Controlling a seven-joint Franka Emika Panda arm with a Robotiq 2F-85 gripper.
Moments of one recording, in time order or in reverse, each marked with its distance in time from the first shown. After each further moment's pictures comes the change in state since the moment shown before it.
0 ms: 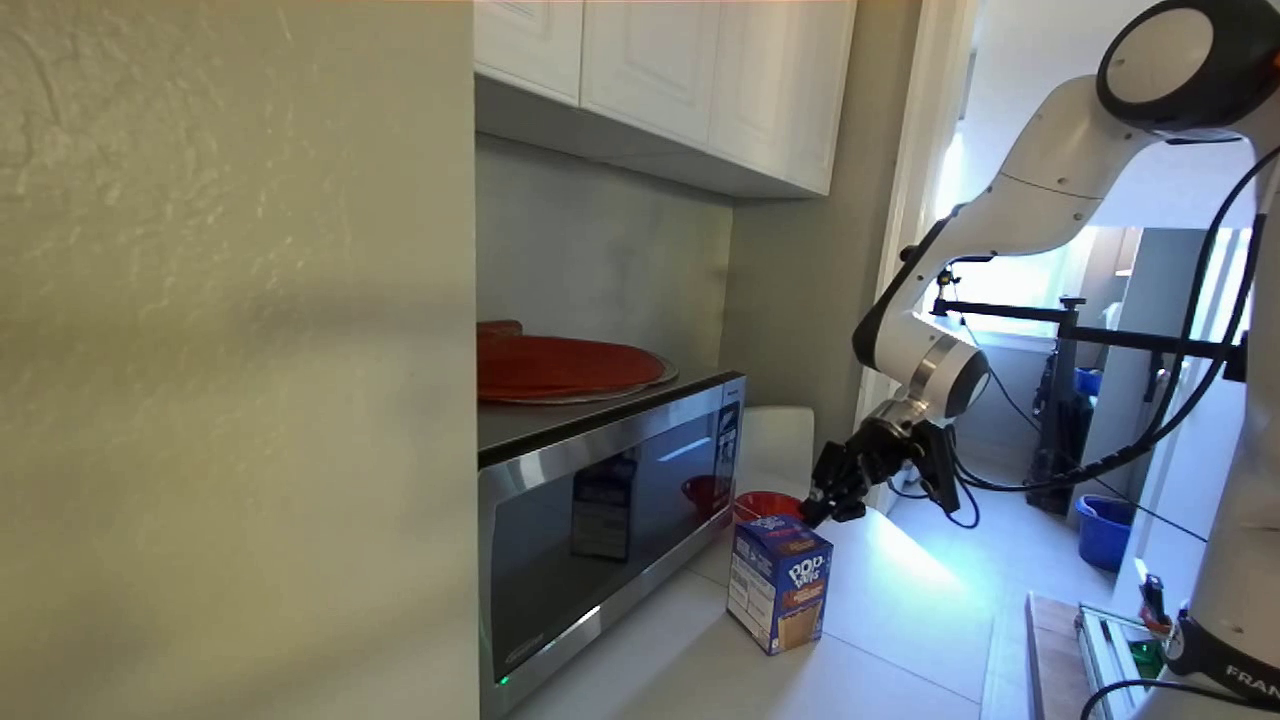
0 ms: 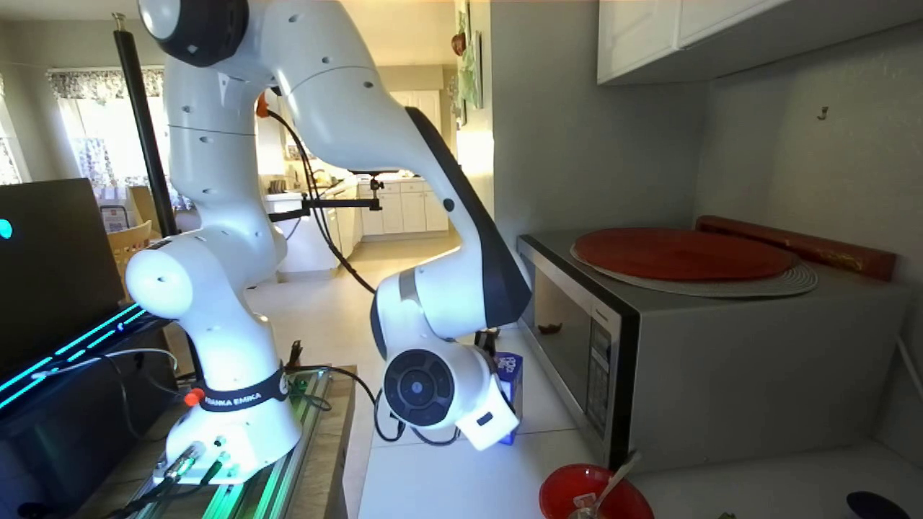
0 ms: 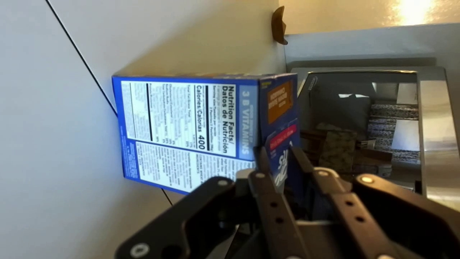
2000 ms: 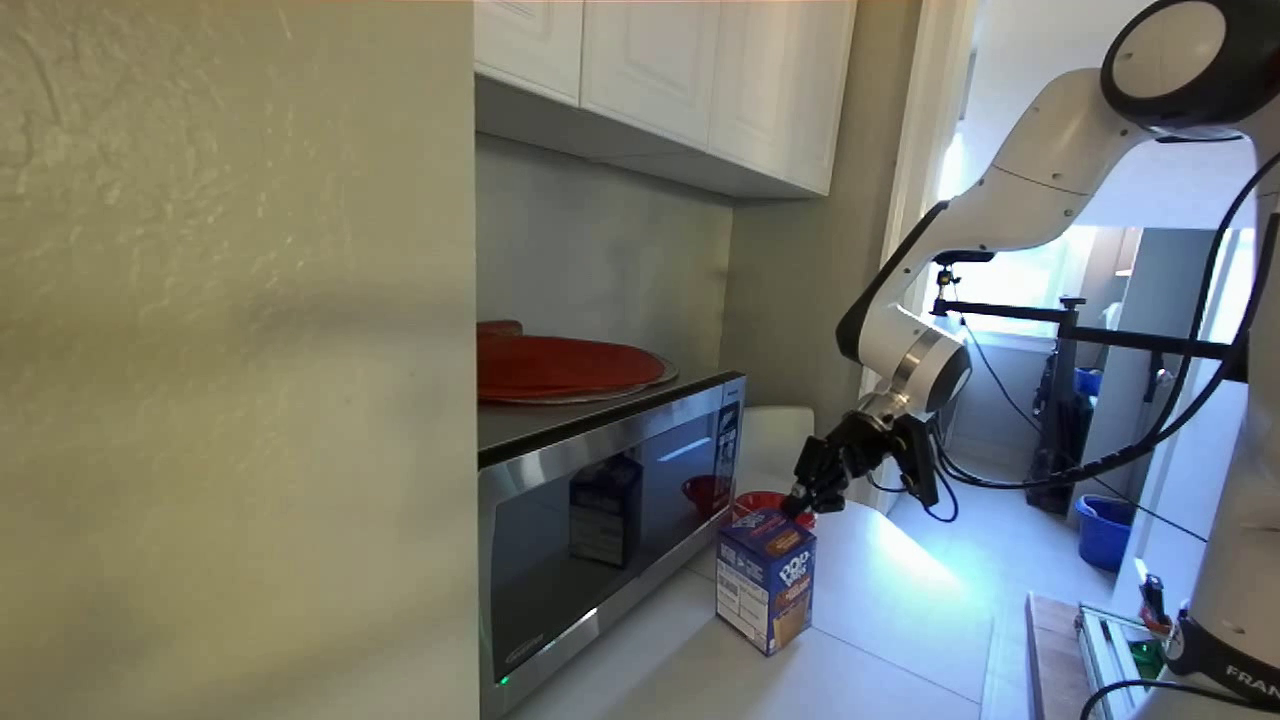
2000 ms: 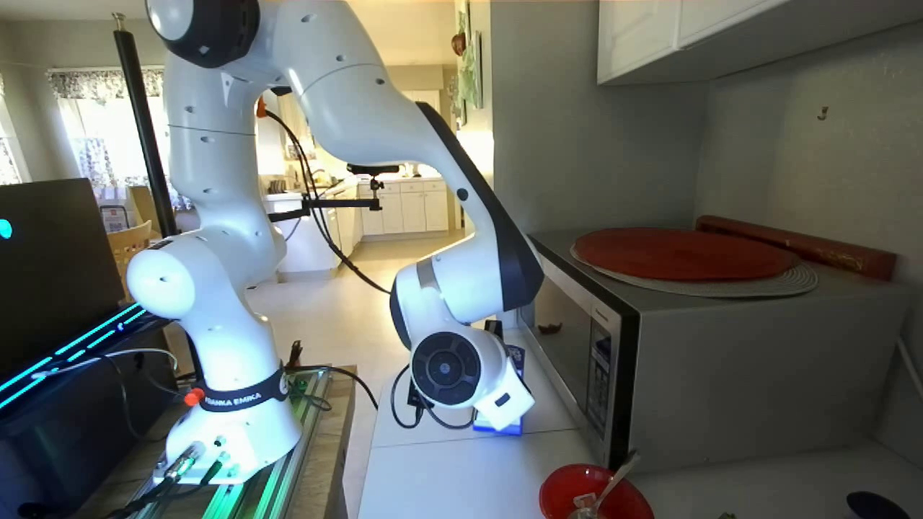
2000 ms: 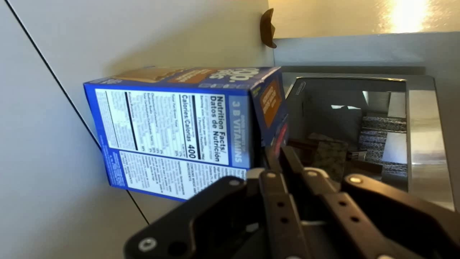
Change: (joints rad) arm 0.021 -0.003 0.048 0.031 0.022 0.000 0.012
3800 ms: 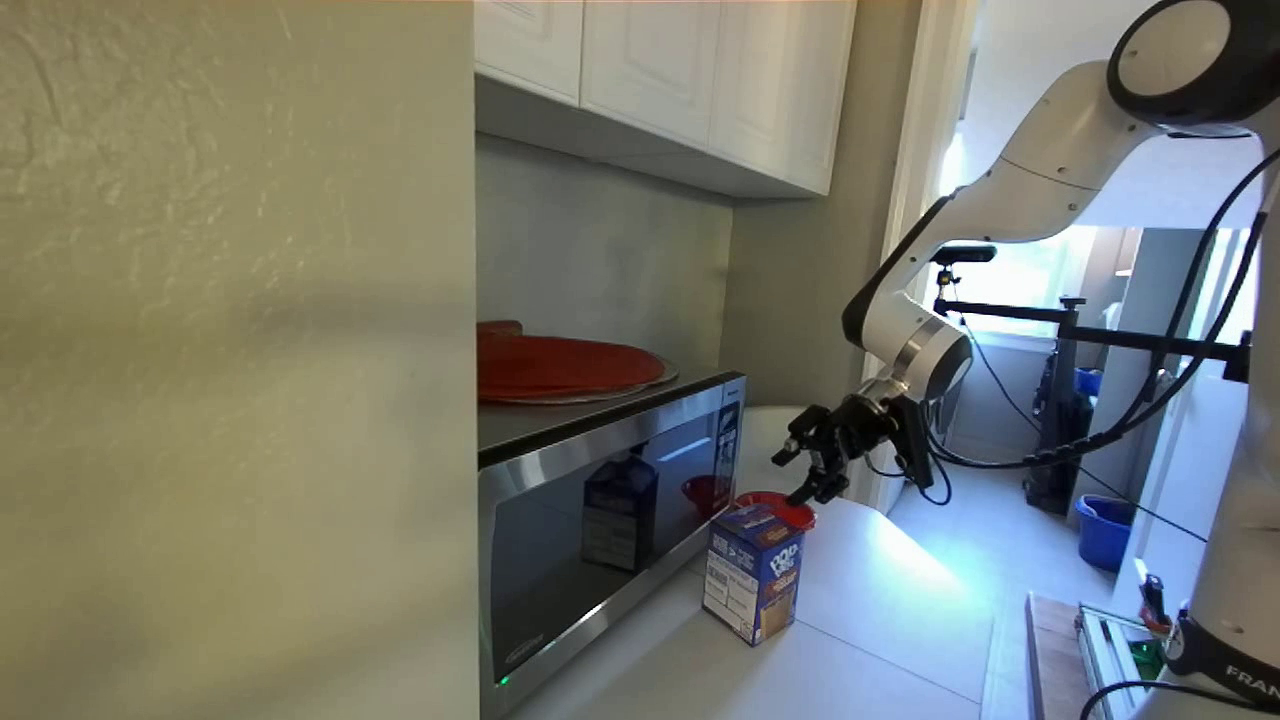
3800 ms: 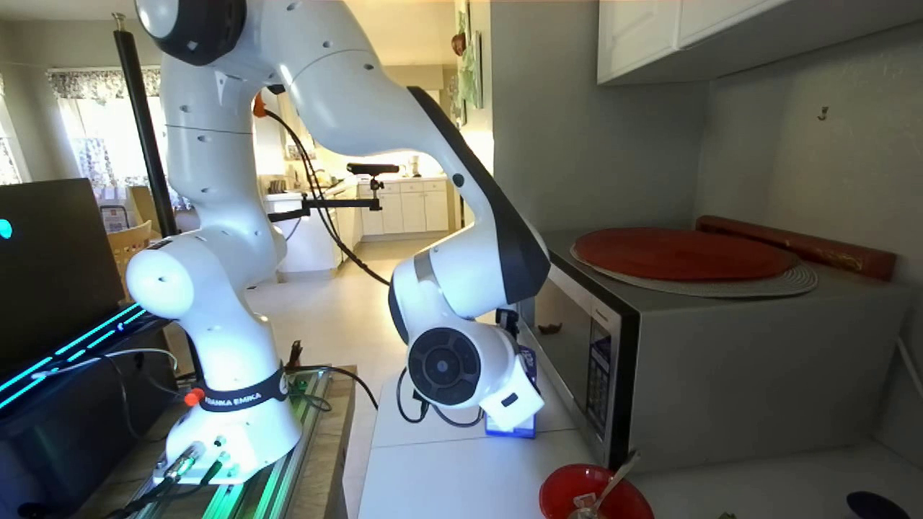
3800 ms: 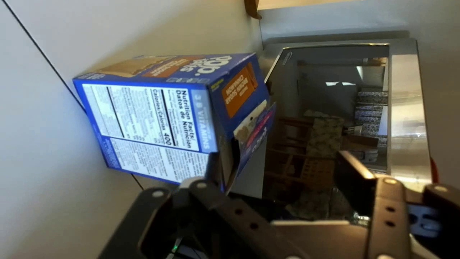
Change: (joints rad) arm -0.014 -0.018 -0.036 0.033 0.015 -0.023 0.065
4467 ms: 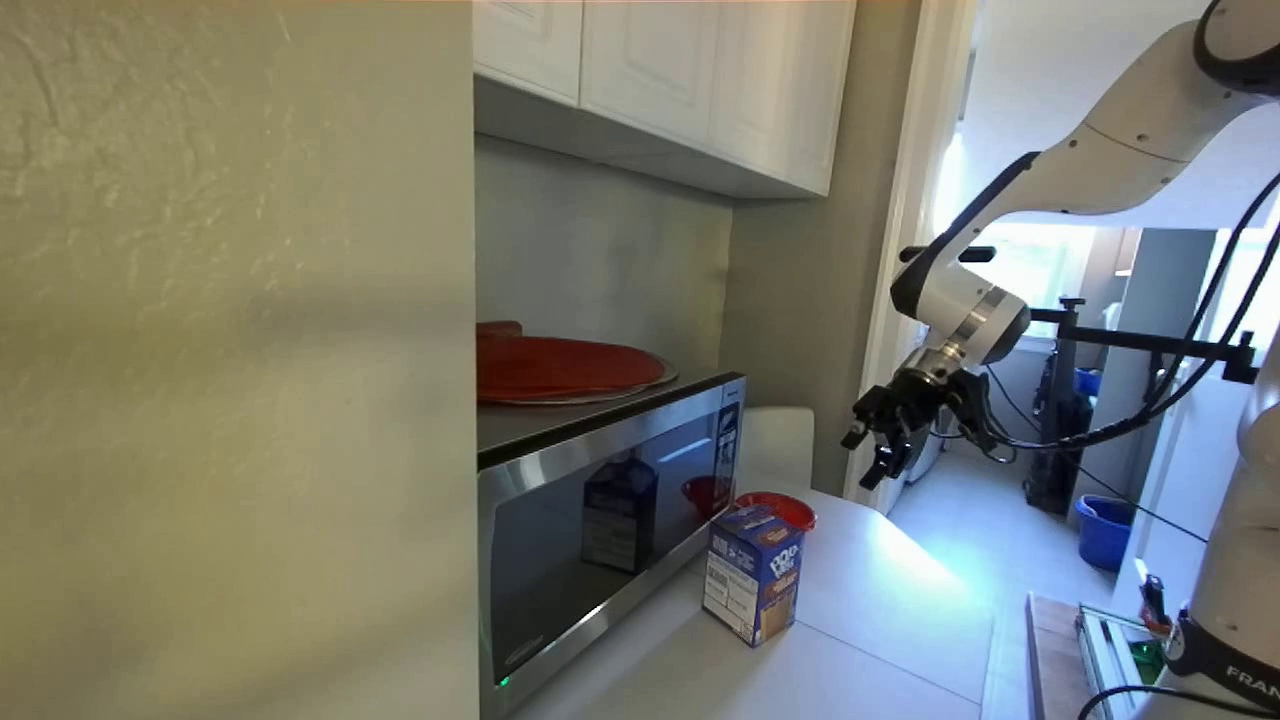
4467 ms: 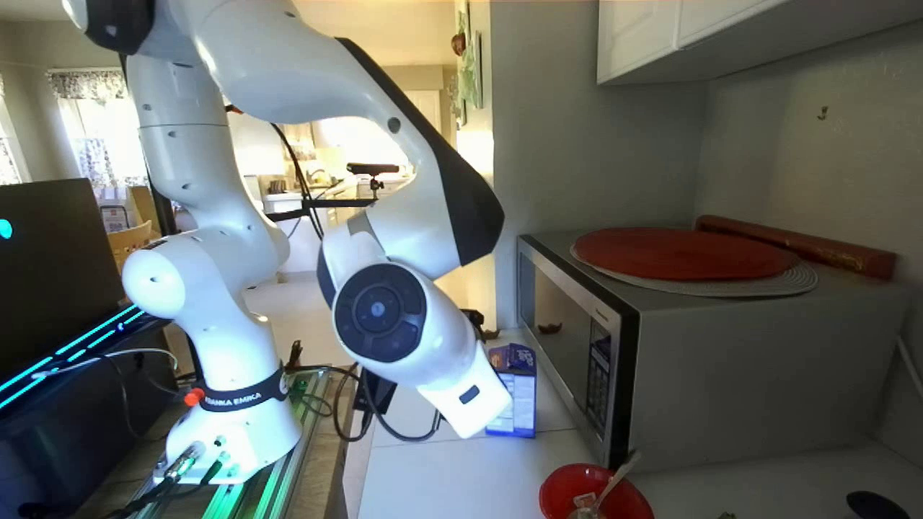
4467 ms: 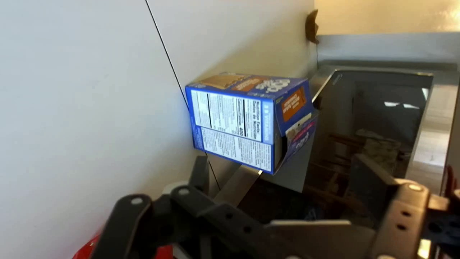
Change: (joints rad) arm -0.079 -0.194 -0.109 -0.055 -0.388 0.050 0.089
